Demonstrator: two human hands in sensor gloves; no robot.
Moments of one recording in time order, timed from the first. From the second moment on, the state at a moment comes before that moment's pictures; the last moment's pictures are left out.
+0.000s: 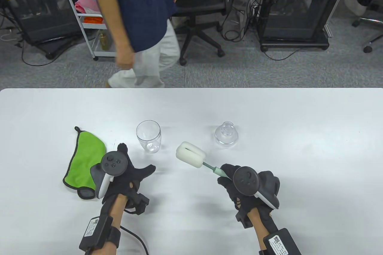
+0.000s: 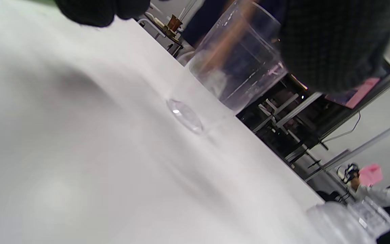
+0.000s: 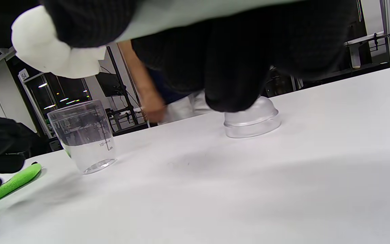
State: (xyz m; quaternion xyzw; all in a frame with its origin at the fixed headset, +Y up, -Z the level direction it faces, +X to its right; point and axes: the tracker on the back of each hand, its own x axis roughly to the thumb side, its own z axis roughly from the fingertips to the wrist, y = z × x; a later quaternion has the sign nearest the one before) left_hand -0.245 -0.754 -0.337 -0.06 0.07 0.38 0.92; right_hand 0.135 -0.700 -0.273 0.08 -0.04 0.98 0.19
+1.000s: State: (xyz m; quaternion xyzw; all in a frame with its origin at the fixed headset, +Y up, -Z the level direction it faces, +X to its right) left_hand -0.229 -0.763 -0.417 -0.03 -0.02 0.43 0.90; right_hand 0.140 -0.699 -0.281 0.07 -0.03 0.98 0.19
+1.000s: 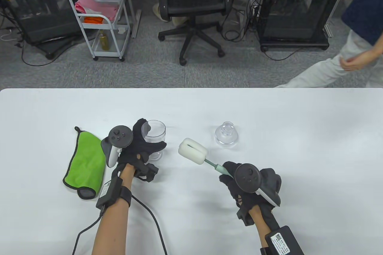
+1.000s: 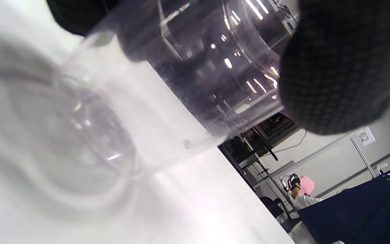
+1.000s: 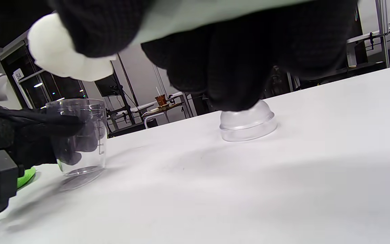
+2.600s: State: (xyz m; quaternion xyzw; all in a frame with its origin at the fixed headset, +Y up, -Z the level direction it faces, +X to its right) left_hand -0.133 -0.687 -0.264 0.04 -0.27 0.02 0.96; right_hand 0.067 -0.685 -0.255 0.23 -0.01 0.97 0.00
